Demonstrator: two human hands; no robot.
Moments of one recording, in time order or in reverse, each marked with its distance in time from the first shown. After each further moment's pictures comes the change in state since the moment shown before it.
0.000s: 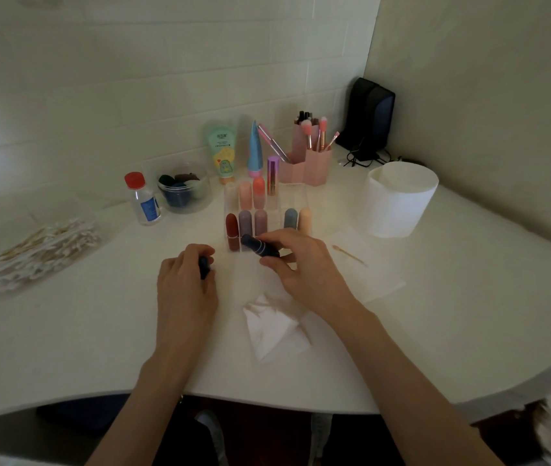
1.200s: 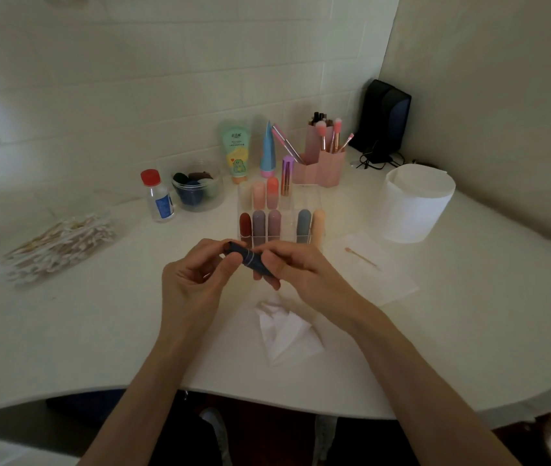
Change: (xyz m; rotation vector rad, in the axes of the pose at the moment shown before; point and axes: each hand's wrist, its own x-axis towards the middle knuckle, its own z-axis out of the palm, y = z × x) left_hand 0.002 0.009 -0.020 -0.747 -0.015 0.072; right_hand -0.004 -0.019 0.001 0.484 -0.267 0.081
